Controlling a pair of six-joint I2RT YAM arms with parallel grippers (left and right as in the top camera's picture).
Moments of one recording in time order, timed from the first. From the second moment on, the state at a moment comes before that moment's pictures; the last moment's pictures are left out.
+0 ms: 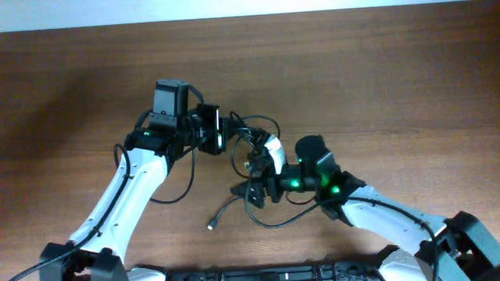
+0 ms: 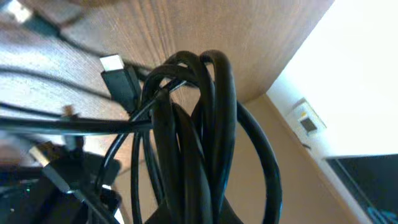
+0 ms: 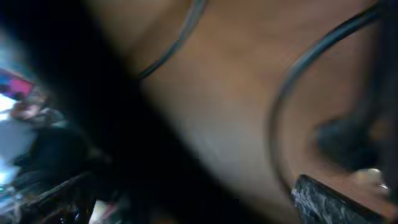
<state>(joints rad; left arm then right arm) -0.27 1.48 1.02 -0.40 0.70 -1.80 0.62 1.42 0.50 0.42 -0.68 0.39</state>
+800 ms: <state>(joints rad) -0.01 1.48 1.01 -0.14 0.46 -1.62 0.69 1.49 0.51 0.39 -0.76 0.33</state>
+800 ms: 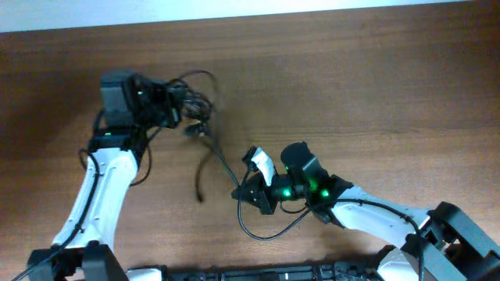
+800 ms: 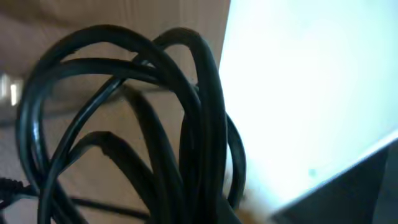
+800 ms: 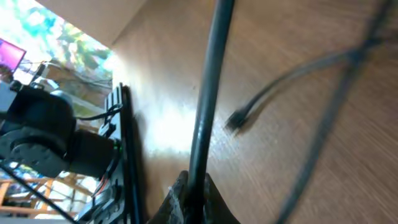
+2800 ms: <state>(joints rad) -0.51 1.58 1.02 -0.40 -0.08 -0.25 0.14 1.34 0.50 0.35 -1.12 0.34</state>
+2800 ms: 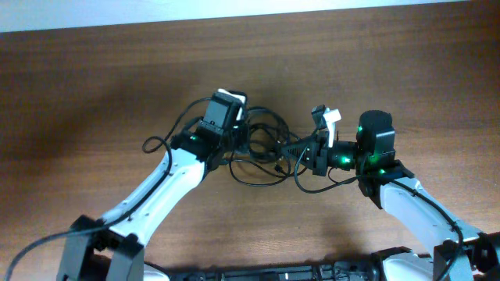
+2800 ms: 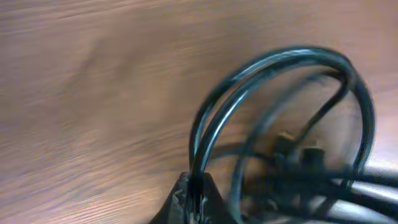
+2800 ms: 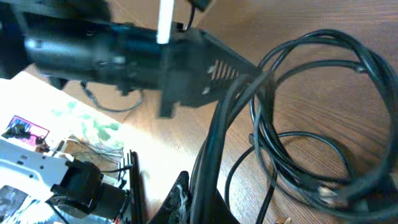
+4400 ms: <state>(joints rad) -0.27 1.57 1.03 -0.35 0.38 -0.41 0.26 1.76 1.14 -0.10 -0.62 0.49</state>
